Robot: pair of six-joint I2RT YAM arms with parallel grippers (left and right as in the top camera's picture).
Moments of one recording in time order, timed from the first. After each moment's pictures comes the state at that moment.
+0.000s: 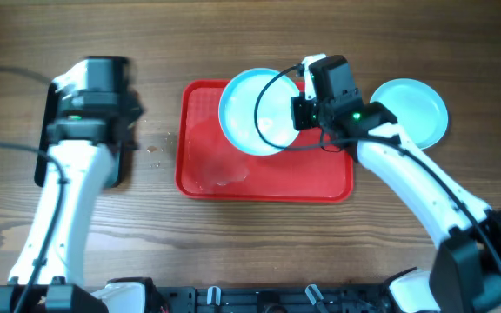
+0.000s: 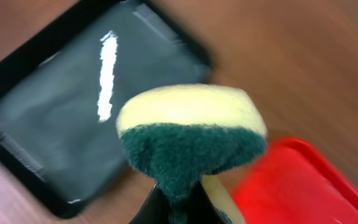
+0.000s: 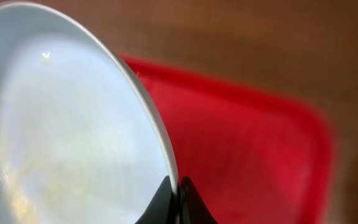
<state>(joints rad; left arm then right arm) 0.00 1.43 1.20 -0.79 -0.30 -0.71 0.44 1.60 1.16 -0.41 0.05 0.16</state>
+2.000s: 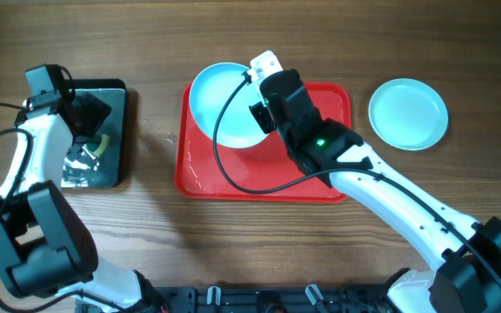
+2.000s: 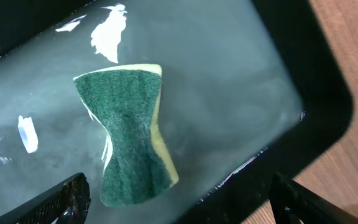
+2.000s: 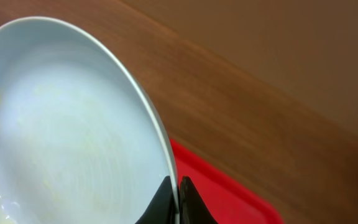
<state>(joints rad) 0.33 1.75 1.18 -0.58 -0.03 -0.65 0.67 1.58 1.18 -0.20 0.33 -0.12</state>
